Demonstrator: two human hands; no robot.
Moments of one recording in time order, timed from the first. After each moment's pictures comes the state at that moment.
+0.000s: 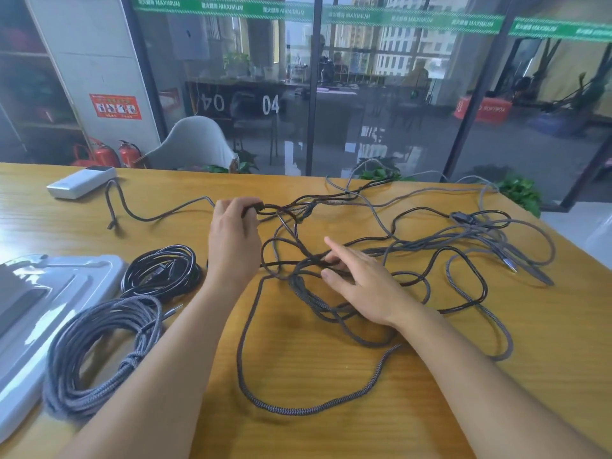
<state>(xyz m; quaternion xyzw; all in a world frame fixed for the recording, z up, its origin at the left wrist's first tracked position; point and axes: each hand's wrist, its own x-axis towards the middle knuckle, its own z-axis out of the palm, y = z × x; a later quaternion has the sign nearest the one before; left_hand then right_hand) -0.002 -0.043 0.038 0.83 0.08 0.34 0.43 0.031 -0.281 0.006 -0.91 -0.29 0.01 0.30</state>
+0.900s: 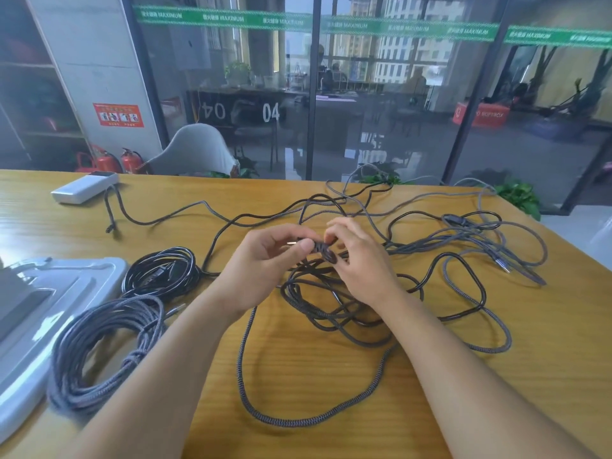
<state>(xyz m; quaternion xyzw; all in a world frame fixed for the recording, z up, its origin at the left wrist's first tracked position) -0.054 -0.069 0.060 0.77 -0.15 0.11 0.60 0.041 -0.262 0.018 -0.89 -0.30 -0.21 0.27</state>
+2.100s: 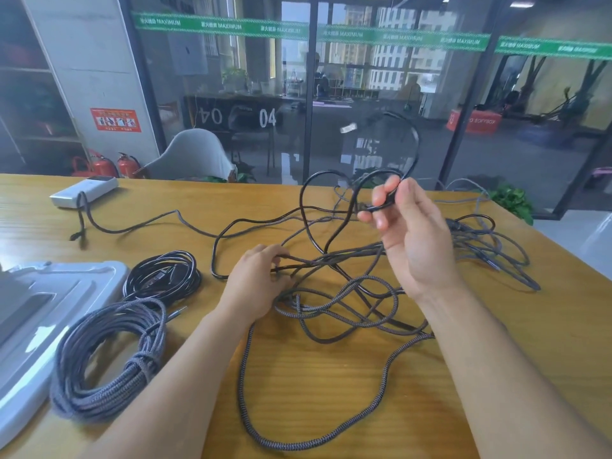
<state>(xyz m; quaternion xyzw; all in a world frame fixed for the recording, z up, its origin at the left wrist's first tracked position) -0.012 -0.050 0.002 0.95 0.00 0.16 0.28 -0.008 -0.286 0.098 -0.49 -0.29 -0.03 0.82</state>
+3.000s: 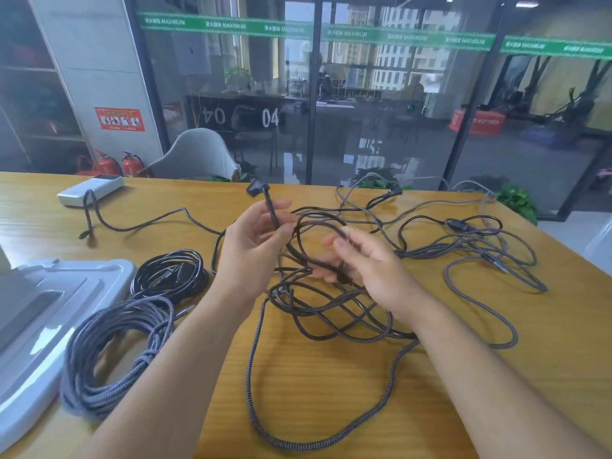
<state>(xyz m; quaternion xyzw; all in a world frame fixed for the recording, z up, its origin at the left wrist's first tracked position) -0.055 -0.066 0.066 0.70 -0.03 0.24 0.68 -0.014 -0.264 0.062 -0.72 -0.27 0.09 0.63</state>
